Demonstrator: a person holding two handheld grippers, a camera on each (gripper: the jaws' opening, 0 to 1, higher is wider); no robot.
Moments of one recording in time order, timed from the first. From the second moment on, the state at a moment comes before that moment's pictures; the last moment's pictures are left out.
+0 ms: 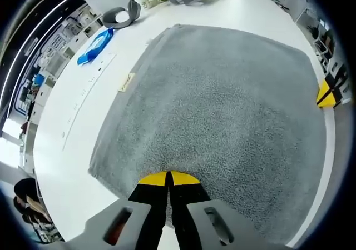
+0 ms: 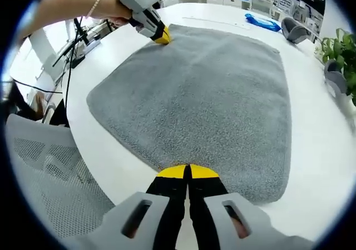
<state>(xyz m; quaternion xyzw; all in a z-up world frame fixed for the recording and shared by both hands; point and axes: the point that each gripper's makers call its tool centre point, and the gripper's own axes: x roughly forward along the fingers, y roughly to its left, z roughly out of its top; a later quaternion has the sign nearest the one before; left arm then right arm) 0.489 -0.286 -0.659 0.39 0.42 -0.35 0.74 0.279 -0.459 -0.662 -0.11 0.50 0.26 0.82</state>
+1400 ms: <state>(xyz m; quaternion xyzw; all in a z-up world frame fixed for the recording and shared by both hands) 0.367 -0.310 -0.551 0.09 0.28 -0.31 0.90 0.279 -0.460 -0.662 -0.15 0.47 0.30 0.82</state>
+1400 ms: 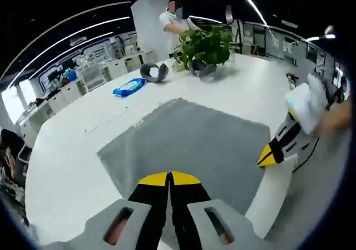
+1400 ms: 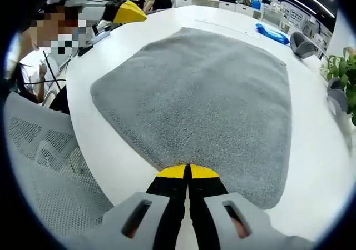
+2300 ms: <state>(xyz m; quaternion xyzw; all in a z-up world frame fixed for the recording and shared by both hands) 0.268 -0.344 -0.638 0.10 0.40 -0.42 0.81 0.276 -0.459 -0.660 -0.17 0.44 0.37 0.80</state>
